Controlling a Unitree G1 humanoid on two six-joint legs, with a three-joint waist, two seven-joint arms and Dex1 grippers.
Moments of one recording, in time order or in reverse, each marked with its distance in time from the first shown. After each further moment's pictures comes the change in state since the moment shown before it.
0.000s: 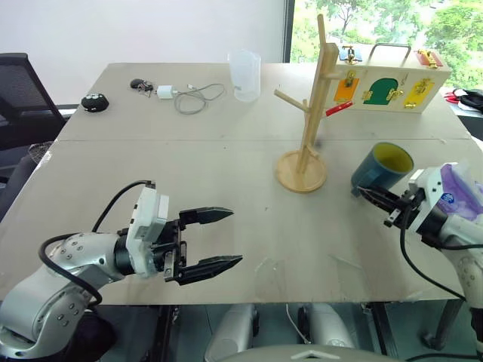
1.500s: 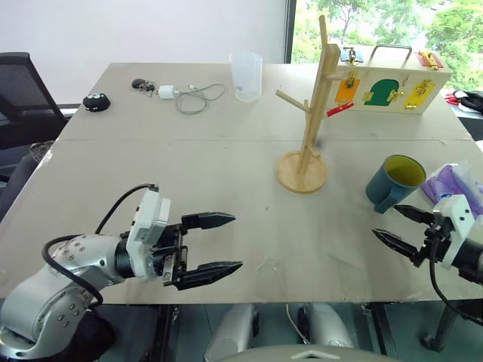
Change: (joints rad) left arm 0.009 0.020 -0.001 0.001 -0.027 0.043 -0.064; right arm 0.314 -0.118 -0.097 -0.066 -0.006 0.040 0.069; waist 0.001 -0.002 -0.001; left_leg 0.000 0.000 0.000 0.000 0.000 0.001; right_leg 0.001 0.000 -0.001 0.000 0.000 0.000
